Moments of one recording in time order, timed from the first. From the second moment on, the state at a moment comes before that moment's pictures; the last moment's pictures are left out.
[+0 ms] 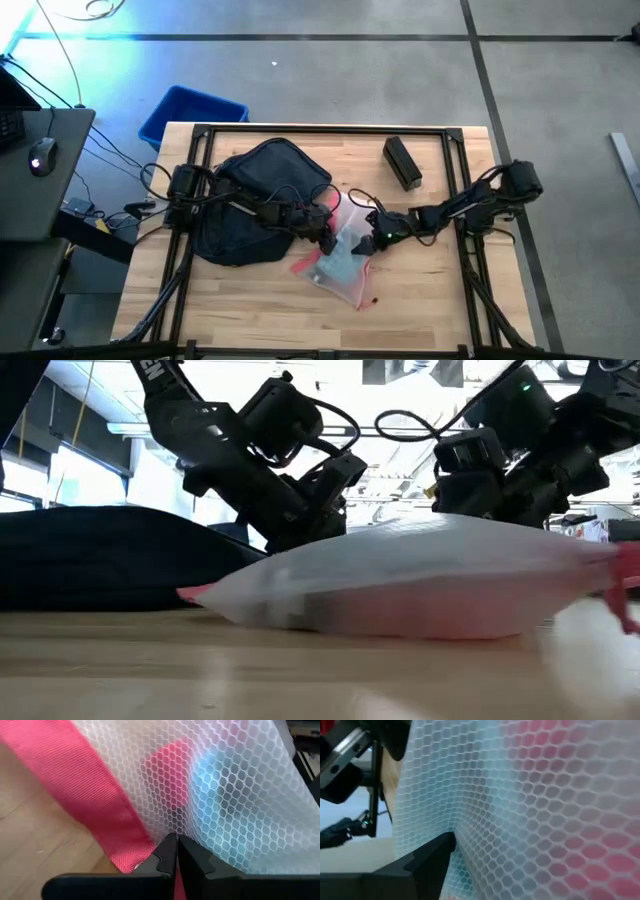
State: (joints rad) left arm -0.07 2.04 0.95 0.34 0.01 -0.89; right arm 0.17 1.64 0.45 0.52 -0.10 1.26
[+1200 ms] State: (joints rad) left arm -0.13 1.43 0.77 -0.70 0.01 -0.90; right arm 0.18 0.81 0.46 0.06 0.44 1.05
